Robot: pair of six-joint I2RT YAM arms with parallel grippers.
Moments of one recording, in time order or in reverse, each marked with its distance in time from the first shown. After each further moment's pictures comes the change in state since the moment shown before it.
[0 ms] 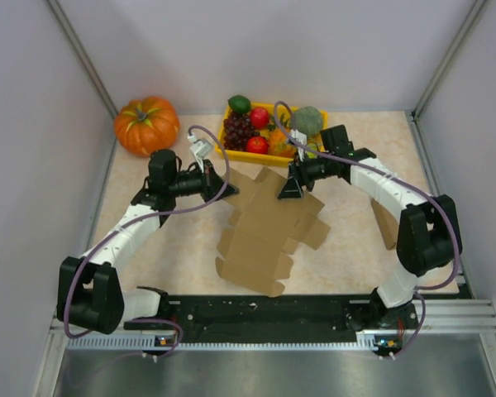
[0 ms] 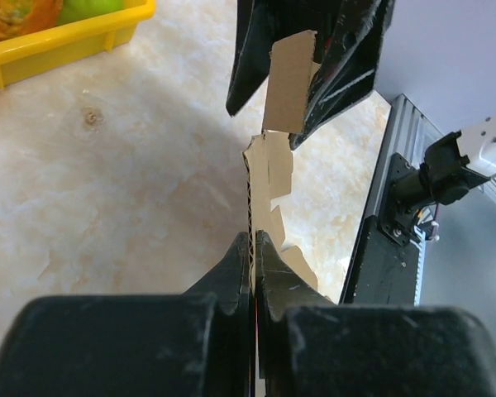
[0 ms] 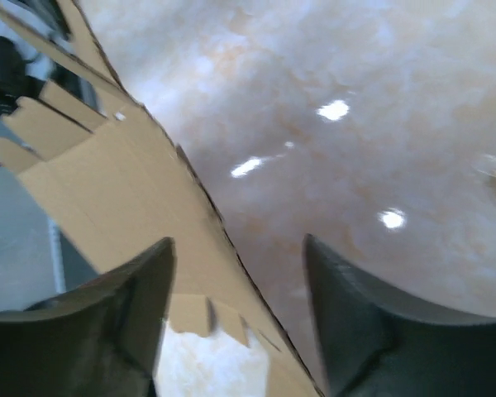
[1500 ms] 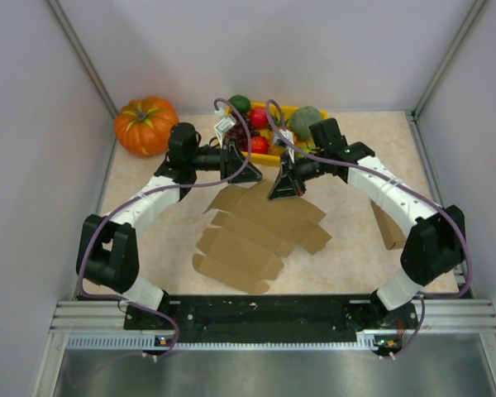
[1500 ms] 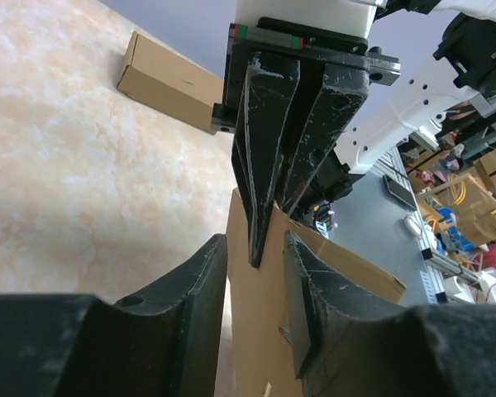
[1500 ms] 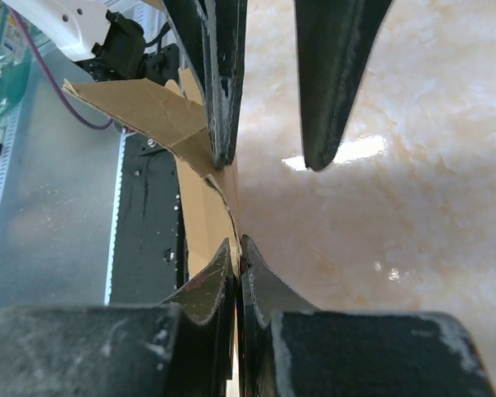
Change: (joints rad) left arm -0.099 0.287 0.266 0.292 0.298 -0.309; right arm 0.117 -0.050 0.131 -0.150 -0.176 -0.114
